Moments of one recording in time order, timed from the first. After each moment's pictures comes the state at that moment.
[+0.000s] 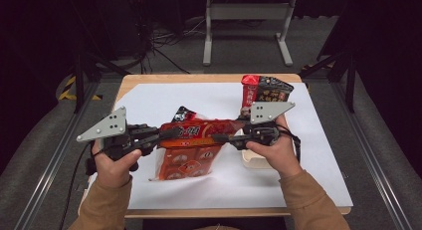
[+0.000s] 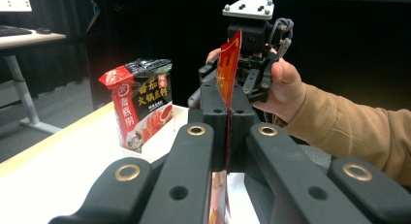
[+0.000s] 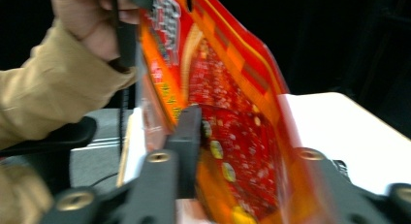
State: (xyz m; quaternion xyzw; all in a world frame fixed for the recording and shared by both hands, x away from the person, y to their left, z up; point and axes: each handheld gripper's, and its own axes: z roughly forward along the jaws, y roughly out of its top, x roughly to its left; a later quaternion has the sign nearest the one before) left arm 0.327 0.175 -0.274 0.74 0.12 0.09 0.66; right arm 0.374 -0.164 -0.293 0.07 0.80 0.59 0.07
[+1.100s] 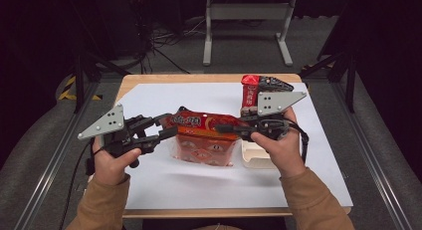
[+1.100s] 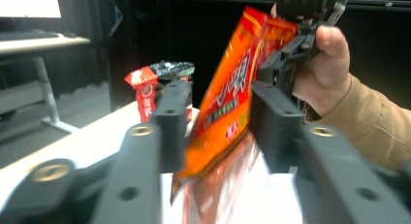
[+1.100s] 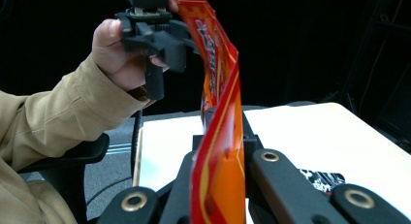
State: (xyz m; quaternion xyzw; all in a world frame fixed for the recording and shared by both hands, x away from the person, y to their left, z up) left arm 0.340 0.180 -0.286 0.73 0.16 0.11 0.66; right arm 0.360 -0.169 -0.251 0.08 0.80 0.59 0.07
